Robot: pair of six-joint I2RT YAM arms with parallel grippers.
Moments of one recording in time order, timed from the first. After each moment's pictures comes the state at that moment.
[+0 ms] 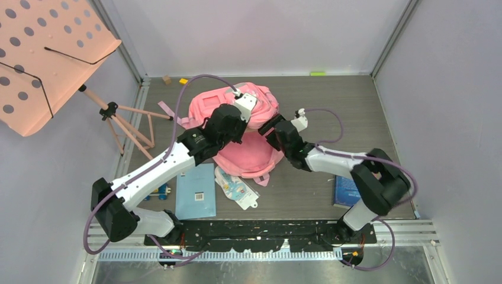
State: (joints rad) left arm -0.81 1.32 1.21 -0.41 -0.31 -0.01; right arm 0.71 1.66 0.84 0.36 0.37 1.22
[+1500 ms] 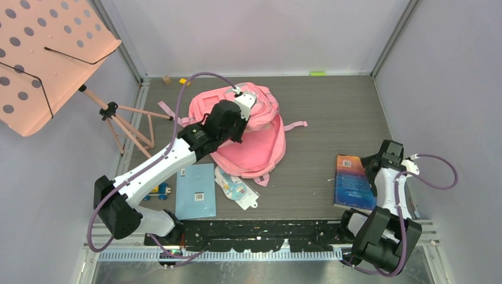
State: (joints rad) left arm -0.77 1.36 1.26 -0.47 -0.21 -0.05; right arm -0.47 1.05 0.57 -0.61 0.28 0.87
